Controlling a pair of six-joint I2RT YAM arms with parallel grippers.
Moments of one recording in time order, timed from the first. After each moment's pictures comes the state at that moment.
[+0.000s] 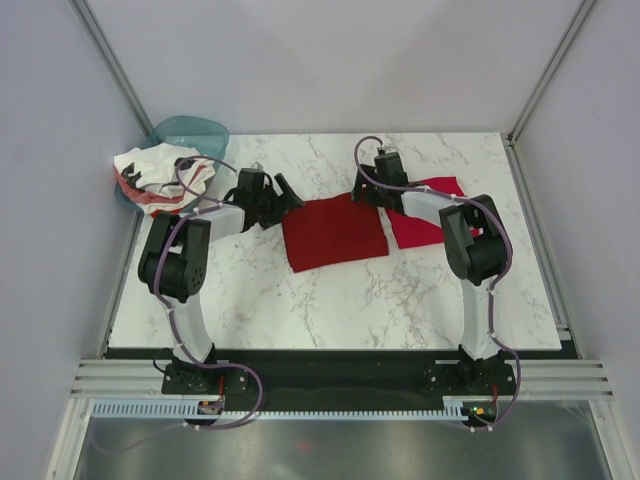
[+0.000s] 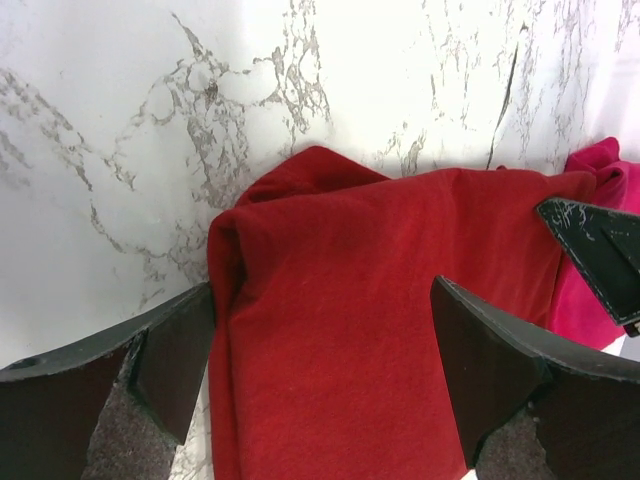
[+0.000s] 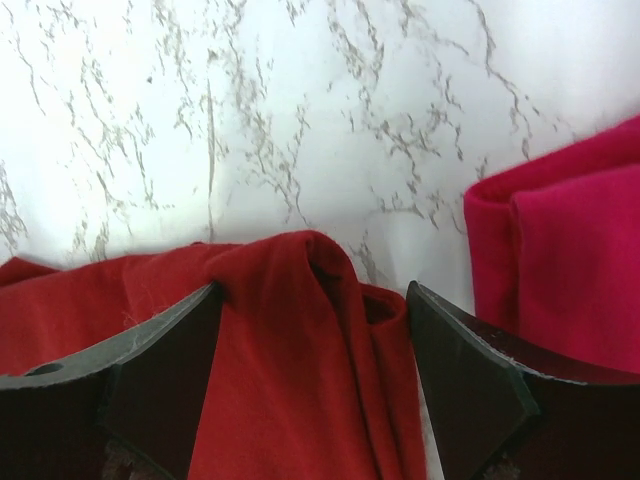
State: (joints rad) left arm -0.27 1.92 1.12 0.08 0.18 -0.77; right arm 0.37 2.12 1.41 -0.01 0.03 0.49
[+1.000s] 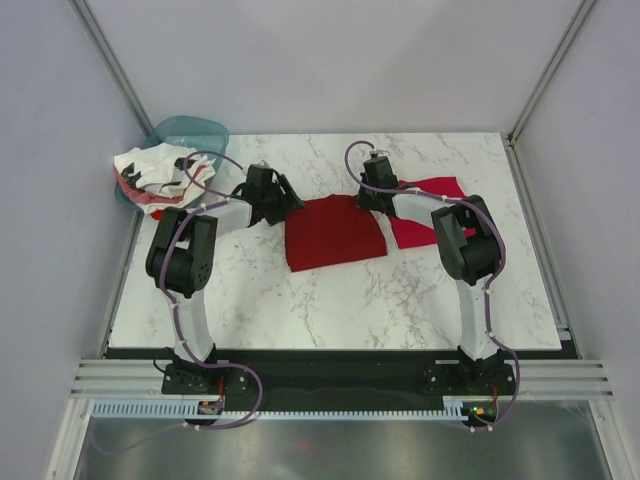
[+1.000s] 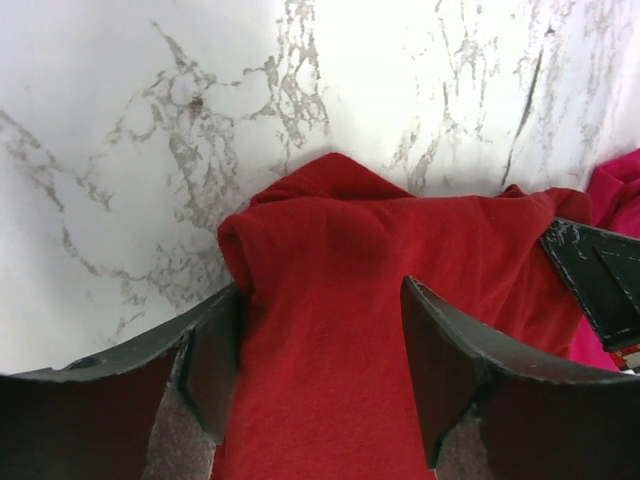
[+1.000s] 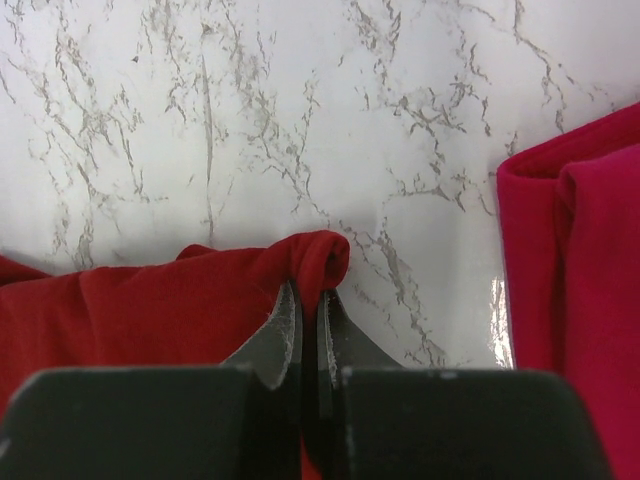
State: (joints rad) left arm -0.29 1.98 1.21 0.00 0.14 -0.77; right arm 0.42 2.16 1.46 -0.04 0.12 0.51
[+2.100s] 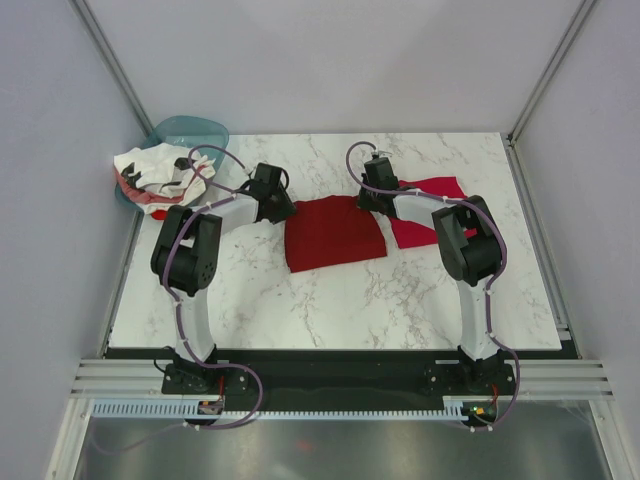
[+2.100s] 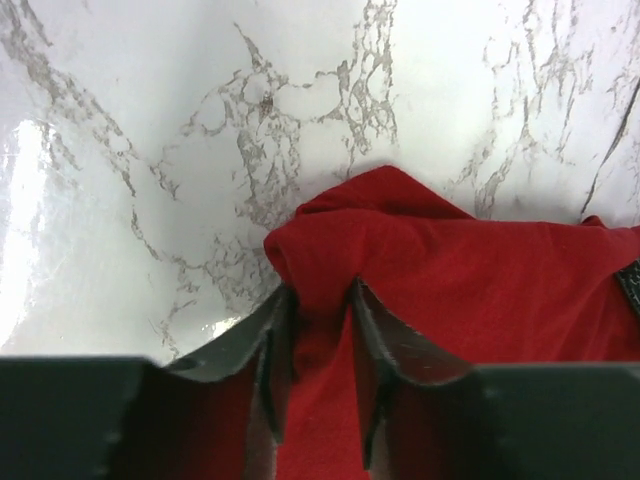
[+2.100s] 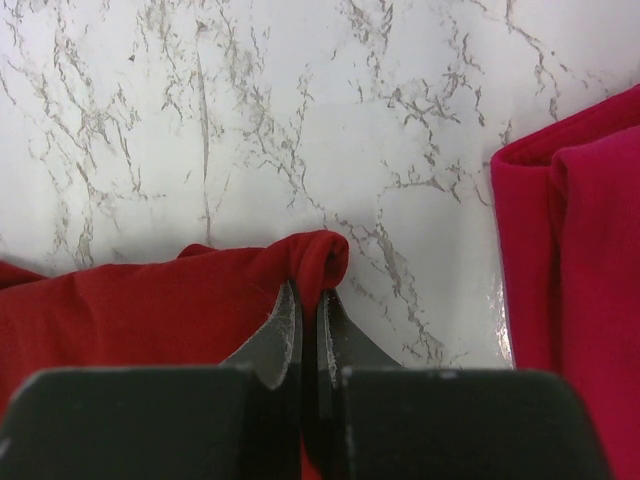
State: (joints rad) left arm -0.34 2.00 1.29 -0.16 -0.04 -0.76; right arm 0.42 2.15 1.43 -0.02 0.12 0.53
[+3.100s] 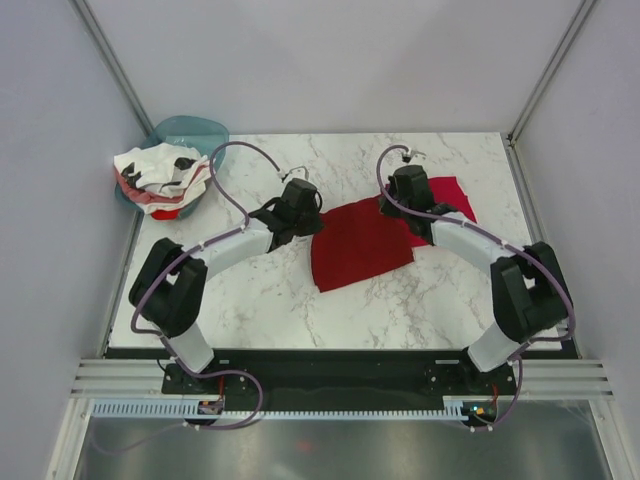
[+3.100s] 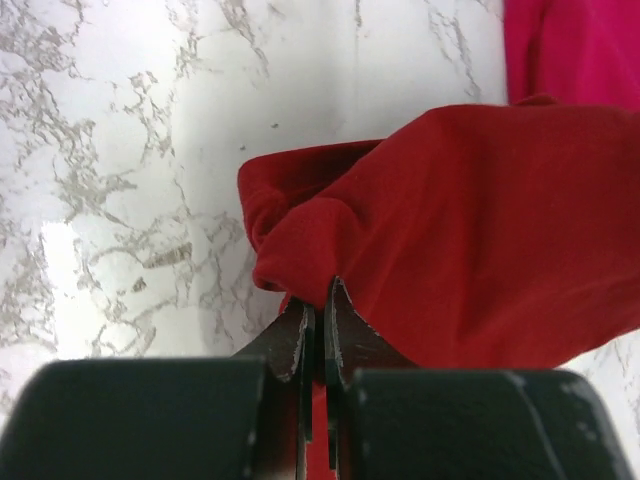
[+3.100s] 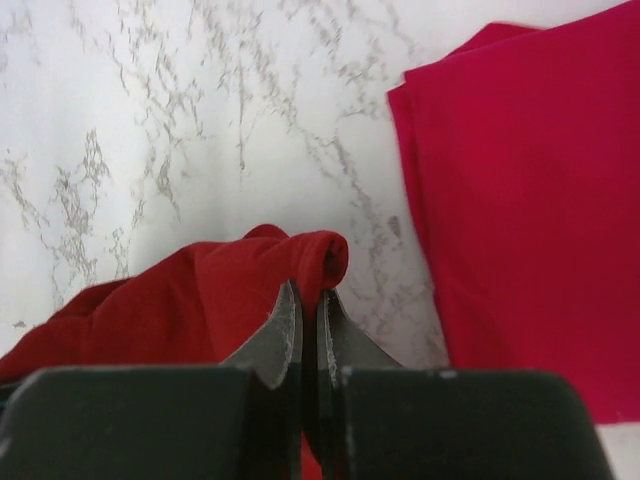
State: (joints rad) left arm -0.61 1.71 1.14 -0.15 -0.18 -0.69; right arm 0.42 1.65 1.07 -0.01 0.16 0.53
